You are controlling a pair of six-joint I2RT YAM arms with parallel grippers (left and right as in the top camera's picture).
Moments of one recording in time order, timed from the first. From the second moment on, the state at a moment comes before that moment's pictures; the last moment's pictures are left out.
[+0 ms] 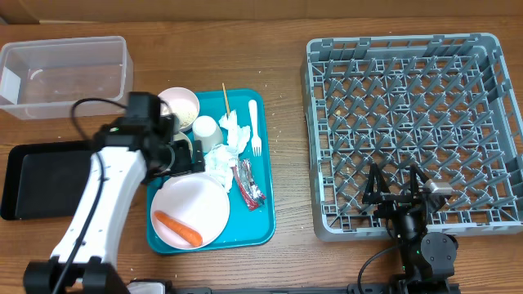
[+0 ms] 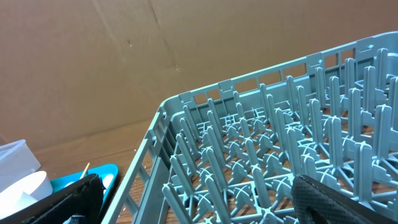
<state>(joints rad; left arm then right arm) -0.07 1.49 1.10 -0.99 0.14 -0.22 0.08 0.01 0.02 -0.03 -0.01 0.33</state>
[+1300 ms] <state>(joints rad) -0.16 1.73 1.10 -0.84 -0.10 -0.25 0.08 0.01 0.02 -0.03 -0.01 0.33</state>
